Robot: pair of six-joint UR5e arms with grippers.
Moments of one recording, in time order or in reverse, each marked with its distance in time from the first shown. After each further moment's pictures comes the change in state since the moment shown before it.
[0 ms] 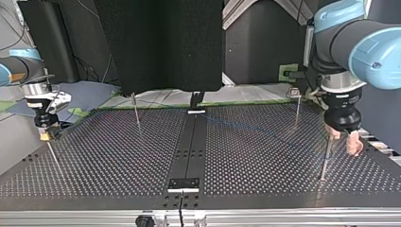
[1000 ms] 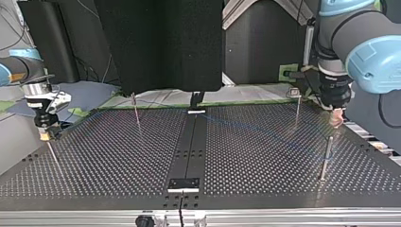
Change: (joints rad) left arm -0.006 0.000 0.000 -0.304 0.004 0.304; right arm 0.000 0.000 0.000 0.000 0.000 0.000
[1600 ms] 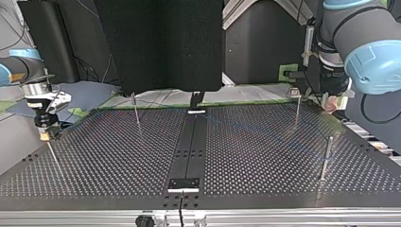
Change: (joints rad) left arm 0.000 0.001 0.000 -0.148 -0.002 0.140; right arm 0.000 0.000 0.000 0.000 0.000 0.000
